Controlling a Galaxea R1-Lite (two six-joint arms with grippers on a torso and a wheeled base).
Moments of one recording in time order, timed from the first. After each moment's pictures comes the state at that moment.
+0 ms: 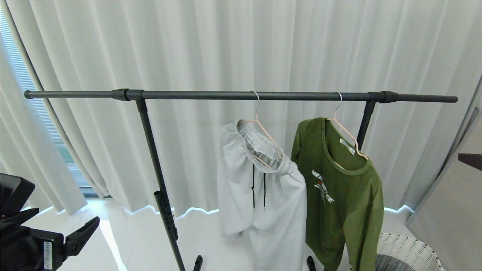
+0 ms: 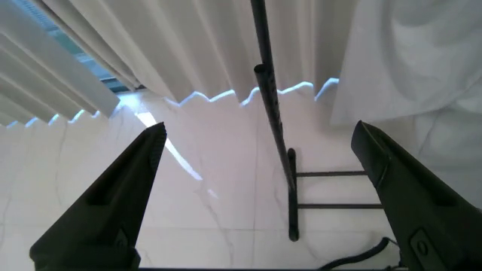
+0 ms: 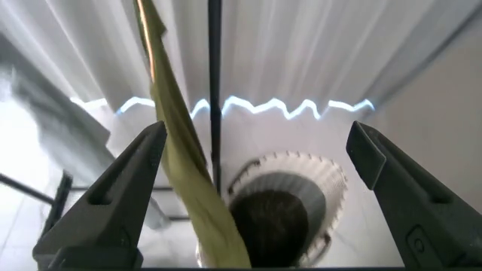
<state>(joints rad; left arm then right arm) -0.03 0.96 -0.35 -0.18 0.14 0.23 0.11 1.04 -0.94 0.28 -0.09 0.02</state>
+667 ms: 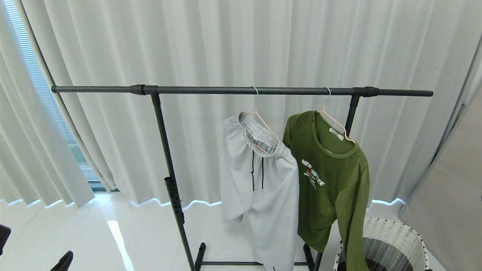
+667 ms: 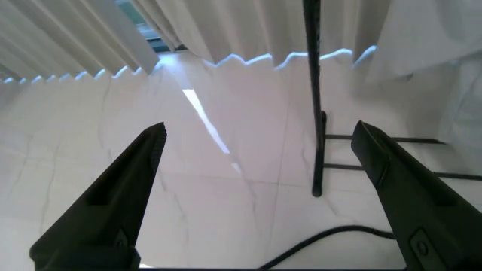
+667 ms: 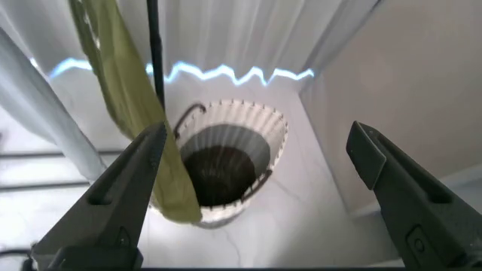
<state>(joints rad) 0.02 0.78 -0.15 -0.18 0.28 0.24 -0.08 0.88 -0.67 0.19 -0.09 -0.16</state>
